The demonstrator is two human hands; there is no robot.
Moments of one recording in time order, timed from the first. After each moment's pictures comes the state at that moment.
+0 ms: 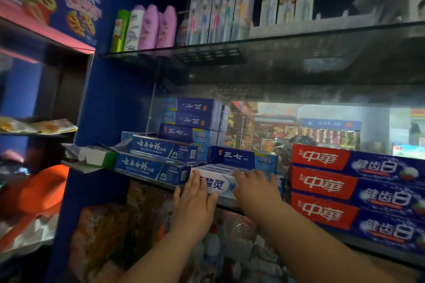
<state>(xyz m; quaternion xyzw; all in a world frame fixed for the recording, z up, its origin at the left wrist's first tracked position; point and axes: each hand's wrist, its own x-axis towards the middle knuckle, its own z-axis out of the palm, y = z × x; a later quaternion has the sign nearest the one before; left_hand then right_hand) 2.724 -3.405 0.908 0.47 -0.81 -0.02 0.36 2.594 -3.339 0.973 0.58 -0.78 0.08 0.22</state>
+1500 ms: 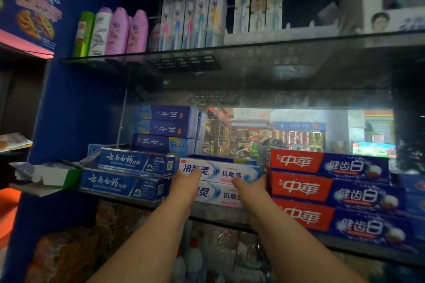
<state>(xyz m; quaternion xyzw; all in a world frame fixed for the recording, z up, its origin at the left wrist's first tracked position) 2.691 -3.431 0.980 0.35 -0.58 -0.53 0.52 2.572 -3.351 0.979 0.29 -0.63 0.69 -0.21</state>
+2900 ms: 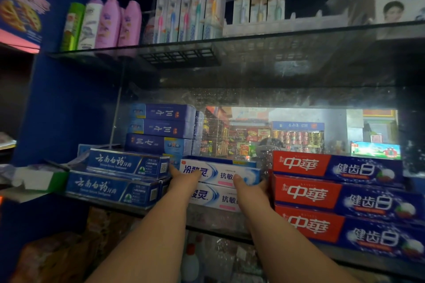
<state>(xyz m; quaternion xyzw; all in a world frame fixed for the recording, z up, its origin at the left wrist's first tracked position) 2.657 -3.489 0.987 0.41 -0.57 -0.51 0.49 2.547 -3.377 0.978 0.26 -0.69 0.65 -0.16</state>
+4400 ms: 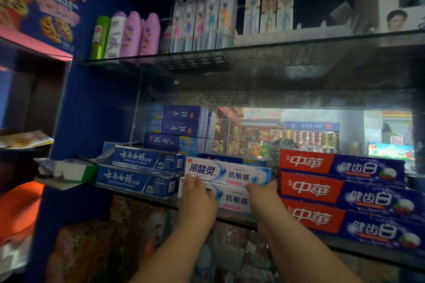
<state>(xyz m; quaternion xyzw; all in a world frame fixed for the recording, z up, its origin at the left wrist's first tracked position) 2.691 -3.402 0.946 0.48 -0.74 -0.16 0.43 2.578 -3.344 0.974 0.25 -0.65 0.69 -0.19</state>
